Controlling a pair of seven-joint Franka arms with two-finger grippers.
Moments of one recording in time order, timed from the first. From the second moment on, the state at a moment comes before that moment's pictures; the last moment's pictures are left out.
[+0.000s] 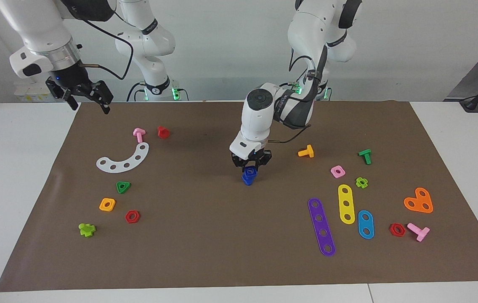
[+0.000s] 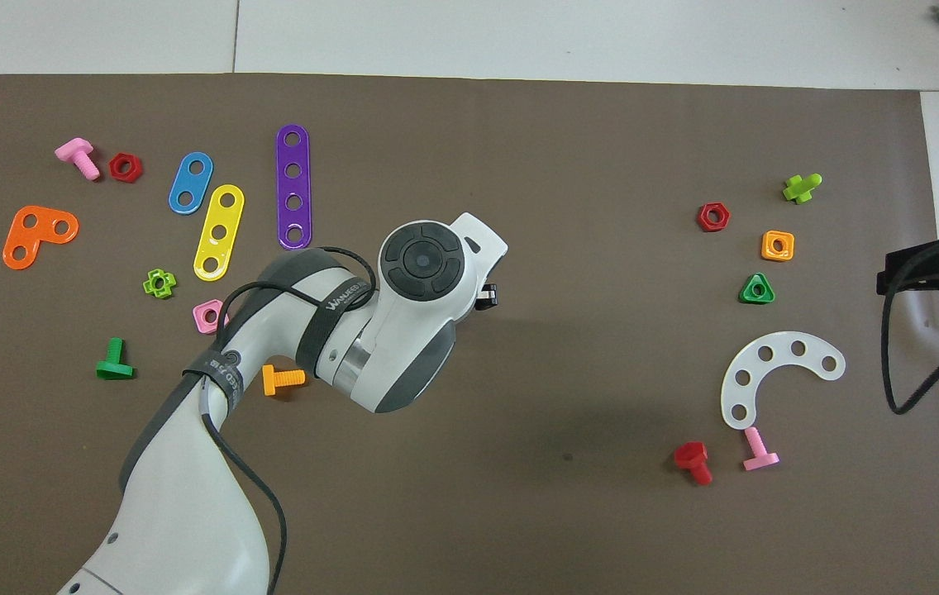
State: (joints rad) left arm -0.66 0.42 -0.02 -1.71 -0.01 2.18 -0.67; right arm 0.05 -0.06 -0.09 -1.63 -0.03 1.55 0.13
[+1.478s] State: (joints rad) left arm -0.66 0.44 -0.01 -1.71 -0.01 2.20 -0.67; right arm 0.05 -0.06 -0.09 -1.63 -0.03 1.55 0.13
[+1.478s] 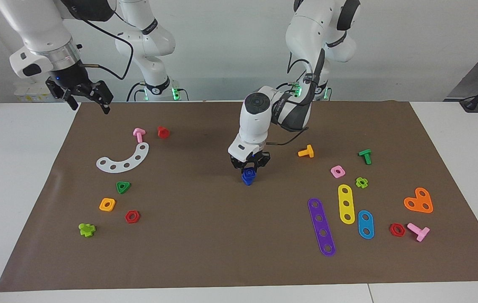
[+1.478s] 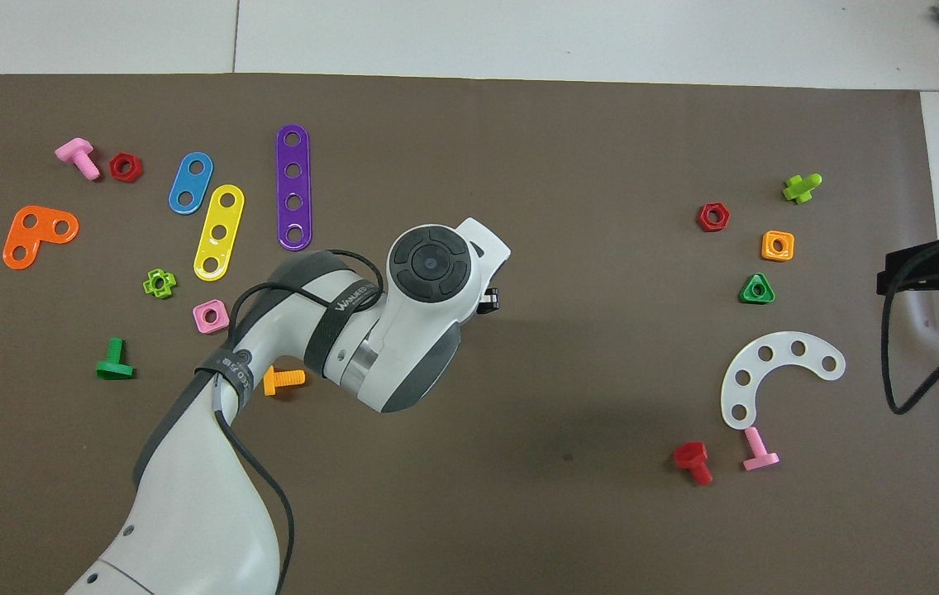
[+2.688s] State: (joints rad) left arm -0.48 0.30 0.03 -1.55 0.02 1.89 -0.55; right arm 0.05 -0.06 -0.09 -1.63 -0.03 1.55 0.13
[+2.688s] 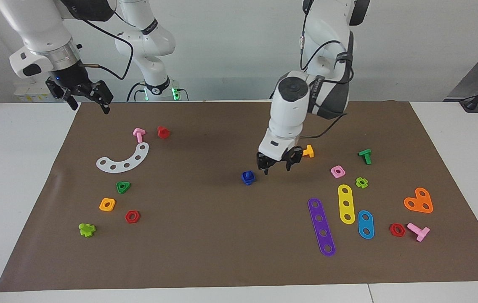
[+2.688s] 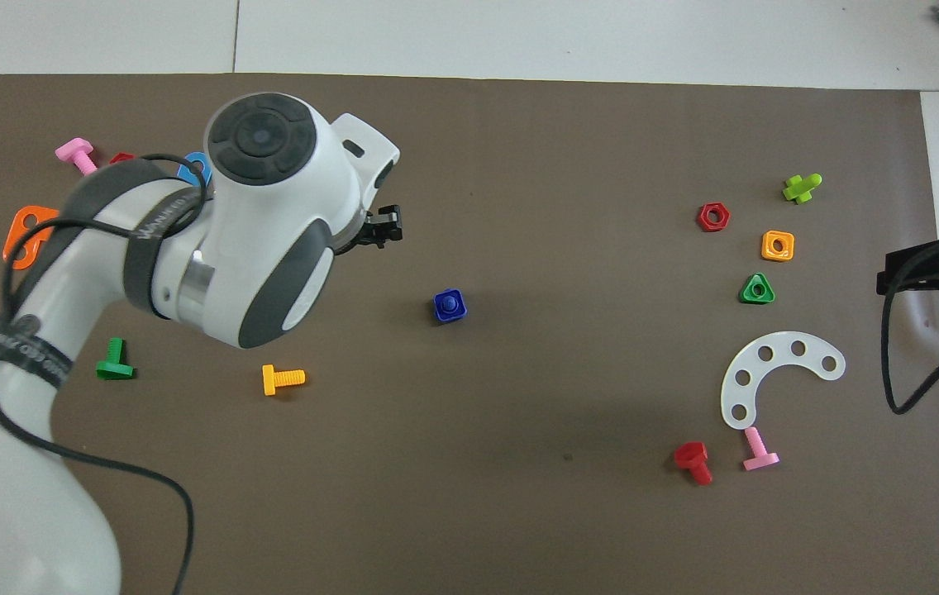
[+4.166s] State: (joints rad) left arm -0.12 -0.07 0.01 -1.68 0.01 1.61 0.00; right arm 0.05 -0.06 -0.09 -1.63 -0.03 1.55 0.13
